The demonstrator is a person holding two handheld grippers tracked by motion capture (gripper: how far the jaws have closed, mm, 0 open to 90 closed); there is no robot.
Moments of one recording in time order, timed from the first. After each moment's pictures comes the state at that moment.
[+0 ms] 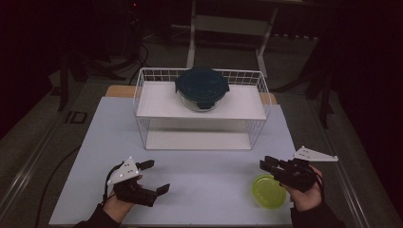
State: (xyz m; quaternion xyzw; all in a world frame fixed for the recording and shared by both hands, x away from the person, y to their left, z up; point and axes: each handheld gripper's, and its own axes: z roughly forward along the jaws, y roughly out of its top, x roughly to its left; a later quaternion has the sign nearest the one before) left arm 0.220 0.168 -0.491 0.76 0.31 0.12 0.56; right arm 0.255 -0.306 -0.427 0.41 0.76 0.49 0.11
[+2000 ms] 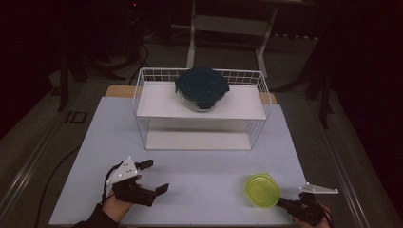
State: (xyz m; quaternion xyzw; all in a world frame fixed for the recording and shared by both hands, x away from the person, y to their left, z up) left arm 0.220 0.171 -0.491 0.76 0.31 0.13 0.56; right arm 0.206 -0.363 -0.526 0.51 0.77 0.39 0.03
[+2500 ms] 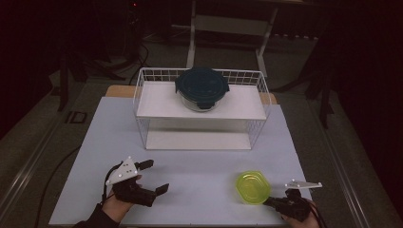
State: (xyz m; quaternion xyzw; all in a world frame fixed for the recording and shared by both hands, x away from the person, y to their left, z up) left arm 0.219 0.170 -0.491 0.75 0.31 0.13 0.56; right arm 0.220 -0.332 -0.532 0.48 0.79 0.38 0.00
